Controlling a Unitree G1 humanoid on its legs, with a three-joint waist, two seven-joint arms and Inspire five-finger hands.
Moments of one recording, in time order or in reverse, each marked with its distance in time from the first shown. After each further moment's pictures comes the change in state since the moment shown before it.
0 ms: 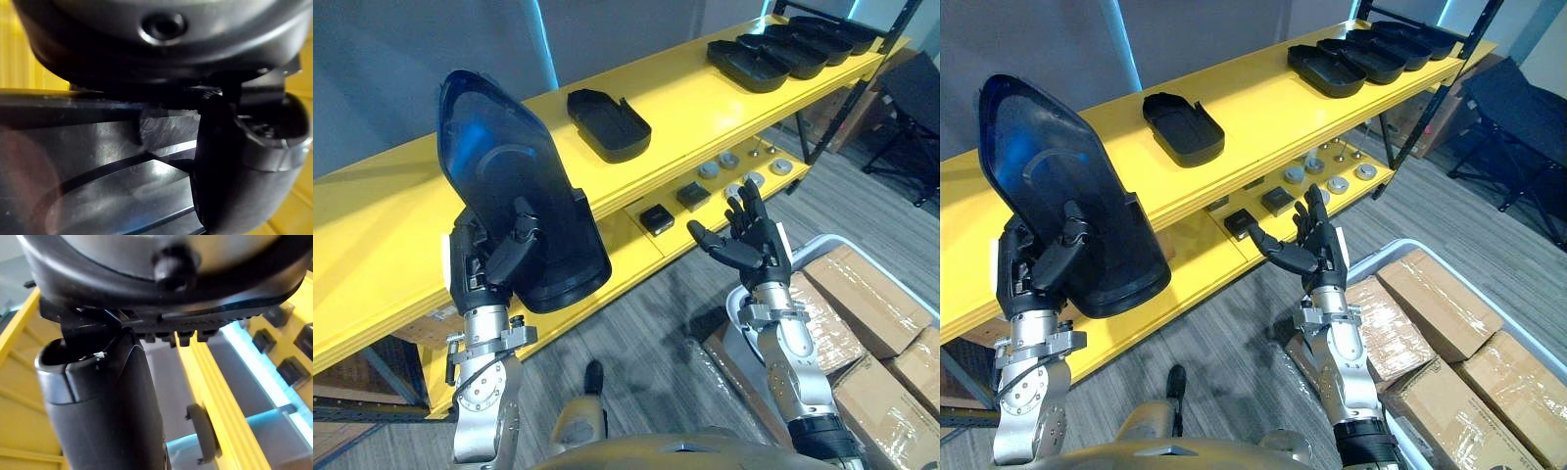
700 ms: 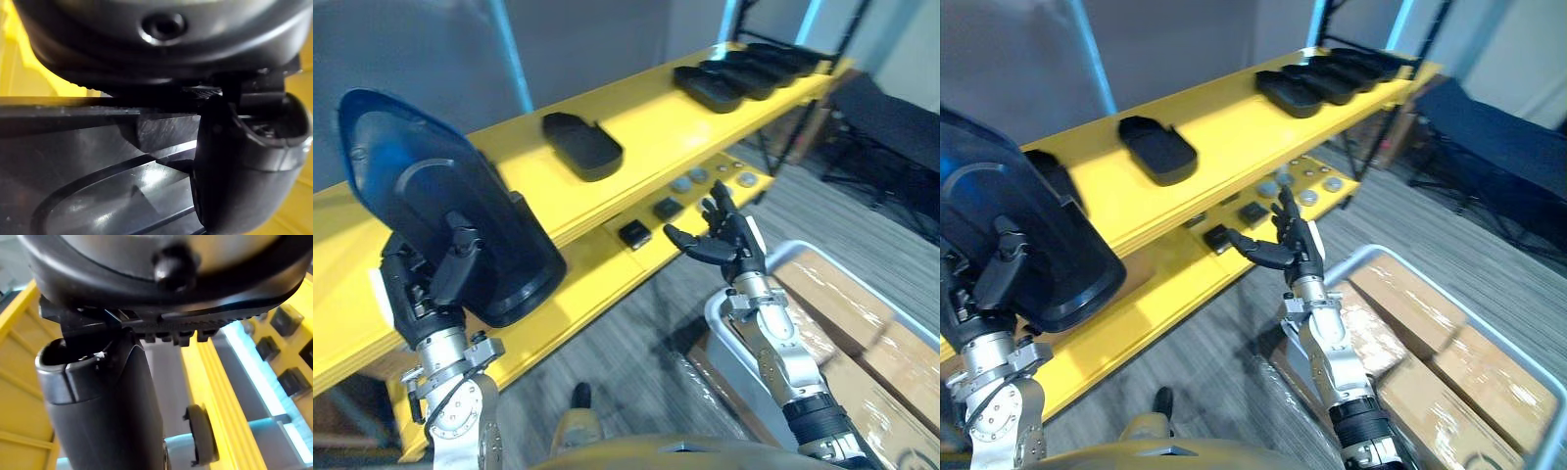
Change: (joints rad) left arm 0.095 -0.079 0.154 -0.071 0.043 0.020 0.088; right arm -0.102 -0.063 0.107 0.069 -0.042 0.068 -0.084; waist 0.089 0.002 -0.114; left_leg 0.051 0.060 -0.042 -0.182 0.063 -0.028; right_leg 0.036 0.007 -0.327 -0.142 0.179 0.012
